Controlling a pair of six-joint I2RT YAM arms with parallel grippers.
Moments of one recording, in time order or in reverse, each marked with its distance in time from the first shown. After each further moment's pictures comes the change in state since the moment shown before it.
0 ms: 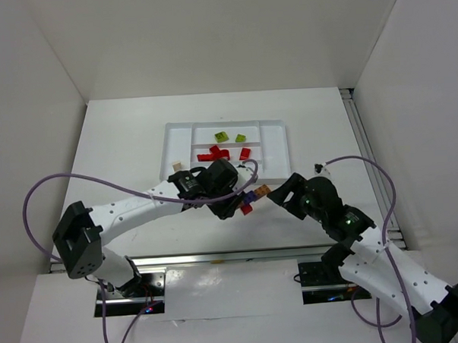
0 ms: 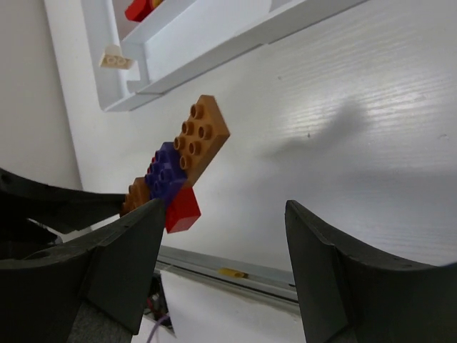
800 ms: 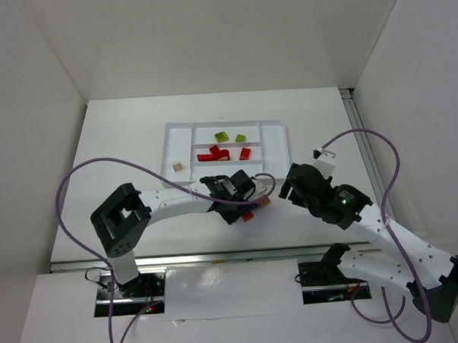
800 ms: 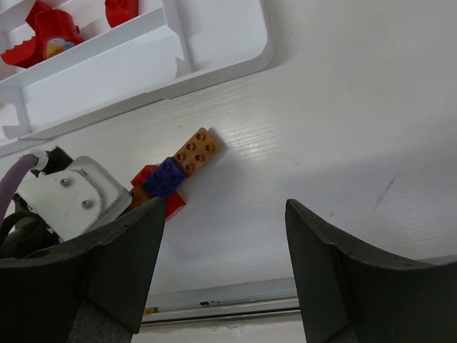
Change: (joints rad) left arm -0.030 0.275 0.009 0.097 -0.116 0.021; right arm 0.150 0.226 0.347 -0.405 0.445 -0.106
